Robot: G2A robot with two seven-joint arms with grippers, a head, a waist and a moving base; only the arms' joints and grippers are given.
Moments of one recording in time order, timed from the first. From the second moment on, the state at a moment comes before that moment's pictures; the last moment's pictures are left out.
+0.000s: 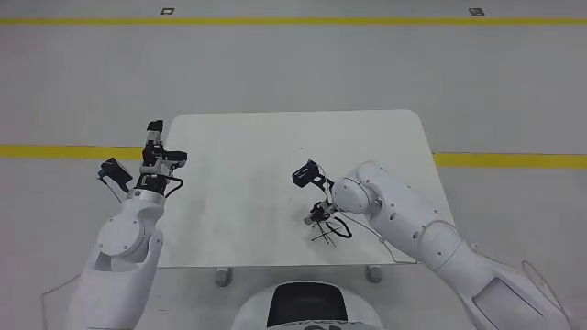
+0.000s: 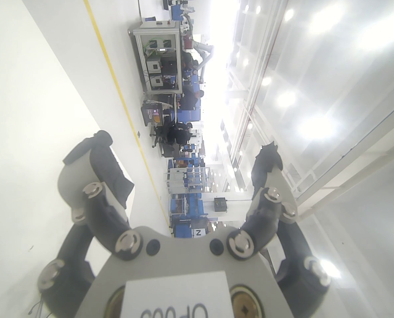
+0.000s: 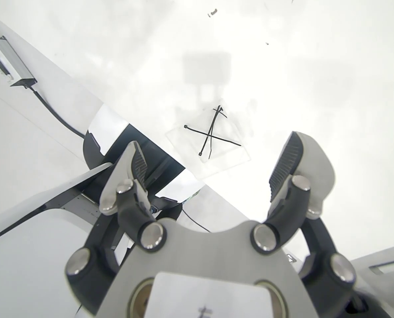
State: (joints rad) left arm 1.73 -1.15 -1.60 -1.80 -0.42 0.00 0.00; right arm -1.00 -1.23 0.66 -1.44 -0.82 0.04 1.25
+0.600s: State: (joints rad) left arm 1.73 -1.15 -1.60 -1.80 -0.42 0.00 0.00; right arm -1.02 -1.23 0.62 -1.52 -0.87 0.17 1.39
